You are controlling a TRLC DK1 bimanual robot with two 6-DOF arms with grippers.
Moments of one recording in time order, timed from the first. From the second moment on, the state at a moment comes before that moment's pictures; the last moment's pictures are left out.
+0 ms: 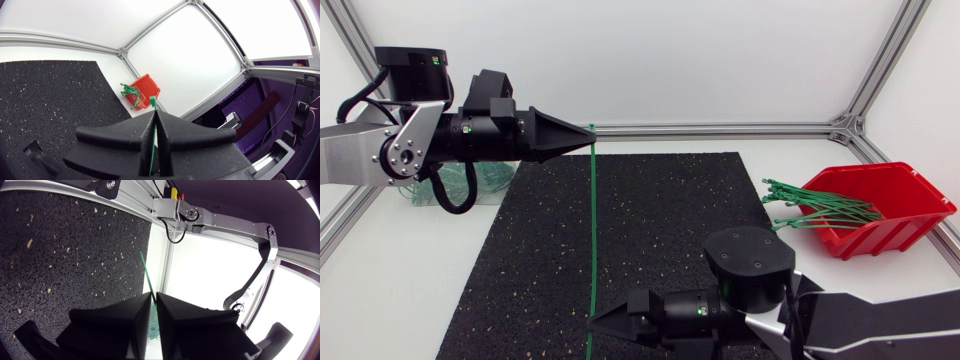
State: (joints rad) left arm -0.21 1.52 0.95 0.21 1.17 -0.56; right arm 0.92 1.50 0.38 0.73 -0.53 -1.92
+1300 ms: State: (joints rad) left arm -0.26 1.36 0.85 0.25 1.17 -0.57; right arm 0.82 1.24 0.52 0.17 -0.69 -0.63
